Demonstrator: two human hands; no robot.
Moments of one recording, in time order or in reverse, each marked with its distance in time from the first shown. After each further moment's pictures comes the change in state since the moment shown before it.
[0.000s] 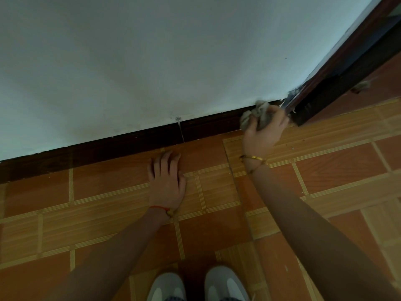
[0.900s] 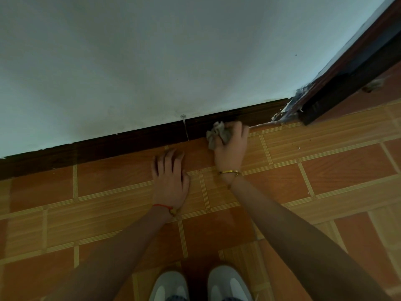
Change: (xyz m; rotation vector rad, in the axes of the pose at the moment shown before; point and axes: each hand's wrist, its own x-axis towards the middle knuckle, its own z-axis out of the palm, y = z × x) left_hand 0.000 -0.001 0.001 0.020 0.010 0.012; right_hand -0.066 0.005 0.025 -0.120 -0.388 -0.033
